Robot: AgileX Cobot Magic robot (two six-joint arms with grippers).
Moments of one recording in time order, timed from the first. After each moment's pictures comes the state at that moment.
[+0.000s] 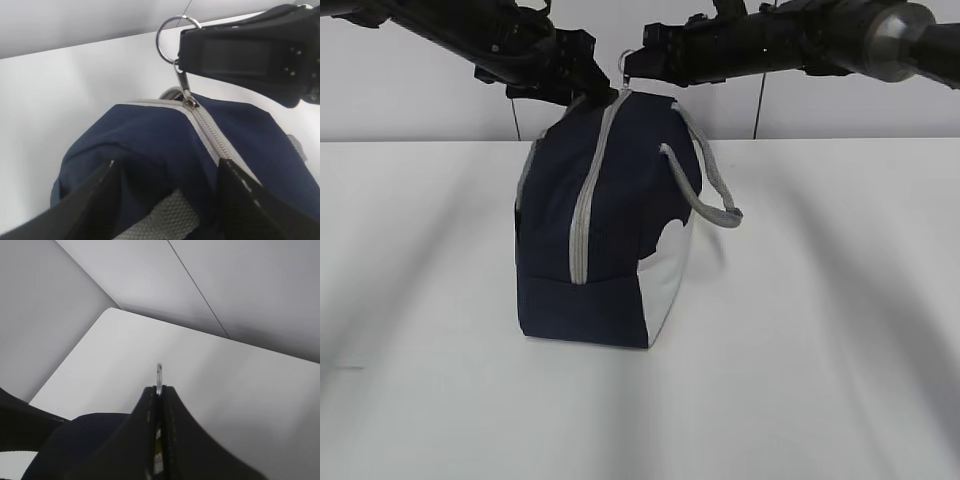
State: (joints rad) left arm -0.31 2.10 -1.83 -0.63 0.71 0.34; right arm 0.21 2.41 -2.16 -1.84 -0.73 2.21
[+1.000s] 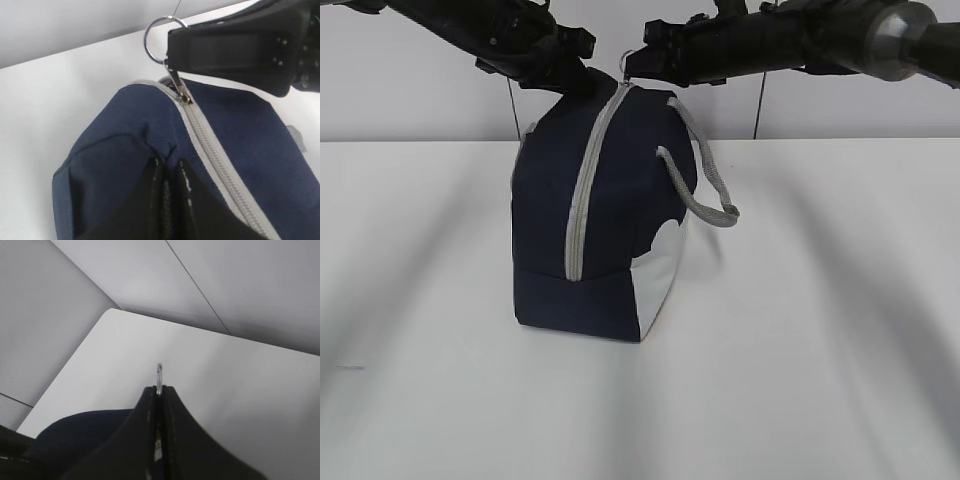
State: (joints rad) left arm -0.31 2.11 -1.89 -0.61 0.79 0.39; right arm 0.21 2.41 -2.16 -1.85 -0.73 2.27
